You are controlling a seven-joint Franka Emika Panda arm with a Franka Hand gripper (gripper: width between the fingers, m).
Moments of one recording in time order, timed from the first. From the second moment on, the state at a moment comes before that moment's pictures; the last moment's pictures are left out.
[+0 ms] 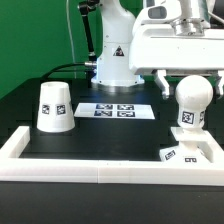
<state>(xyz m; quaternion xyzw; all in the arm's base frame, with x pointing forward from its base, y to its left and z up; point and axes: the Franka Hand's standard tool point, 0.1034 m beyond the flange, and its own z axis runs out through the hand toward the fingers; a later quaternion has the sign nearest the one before) 0.607 0.100 0.129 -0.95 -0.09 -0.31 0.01</state>
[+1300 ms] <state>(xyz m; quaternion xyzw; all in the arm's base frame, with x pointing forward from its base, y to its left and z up) 0.602 0.101 0.137 -0.99 -0.09 -0.11 0.04</state>
